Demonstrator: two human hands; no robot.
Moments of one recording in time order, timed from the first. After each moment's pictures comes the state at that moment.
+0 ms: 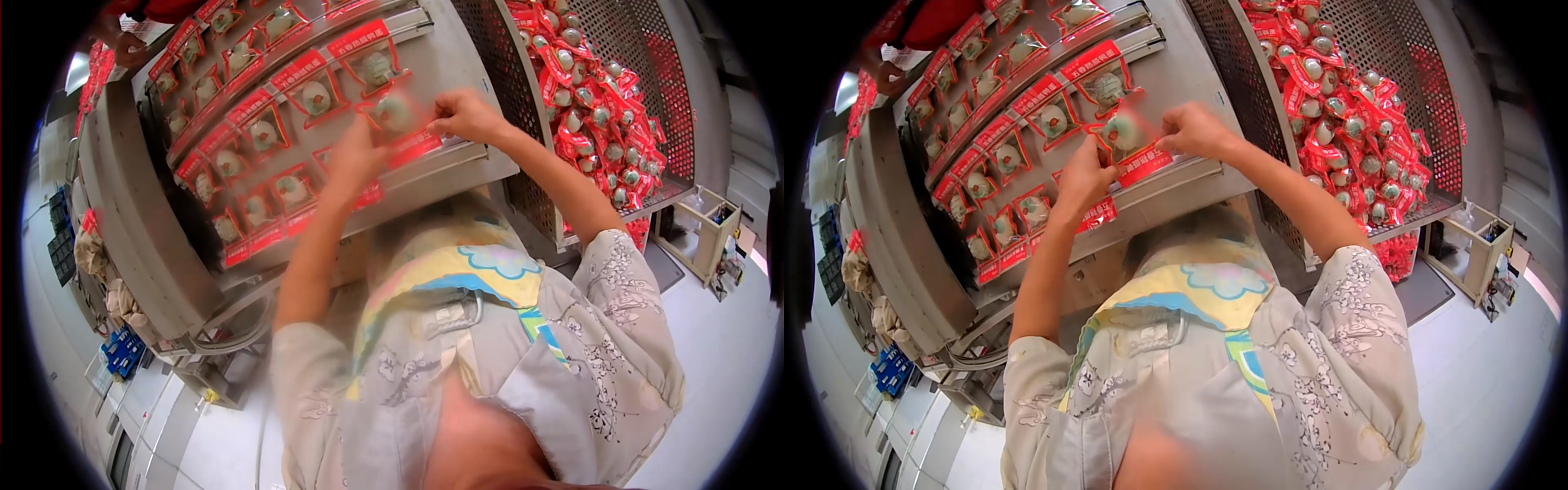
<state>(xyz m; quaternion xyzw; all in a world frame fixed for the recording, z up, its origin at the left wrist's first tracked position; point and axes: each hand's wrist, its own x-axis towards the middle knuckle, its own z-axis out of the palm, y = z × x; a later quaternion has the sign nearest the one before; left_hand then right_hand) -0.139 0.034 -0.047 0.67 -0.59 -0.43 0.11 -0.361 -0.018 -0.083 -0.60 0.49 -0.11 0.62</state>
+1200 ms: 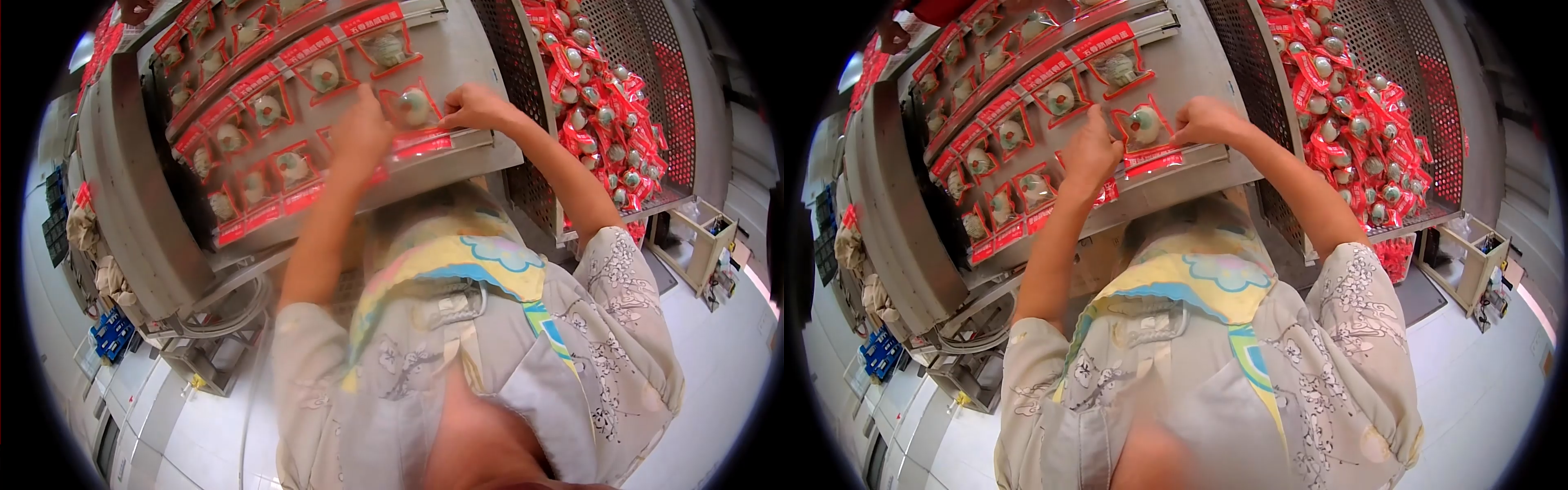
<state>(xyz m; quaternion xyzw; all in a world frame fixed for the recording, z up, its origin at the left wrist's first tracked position) -0.143 0.035 -0.059 0.72 -0.66 -0.24 0.03 -0.359 -0.024 -0.076 -0.69 0.50 0.08 0.52</state>
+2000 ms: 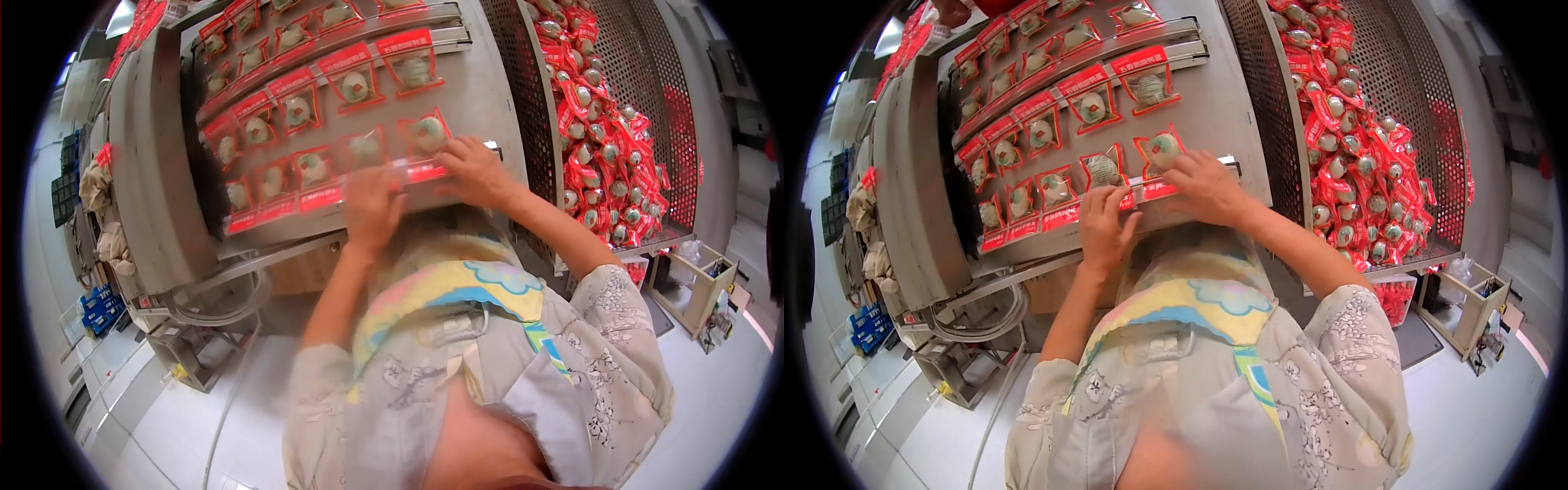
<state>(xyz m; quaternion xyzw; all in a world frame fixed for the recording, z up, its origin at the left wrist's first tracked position) -0.140 0.141 -0.029 0.61 -0.73 -0.08 0.28 -0.344 0.053 -0.052 -0.89 0.28 -0.26 0.23</state>
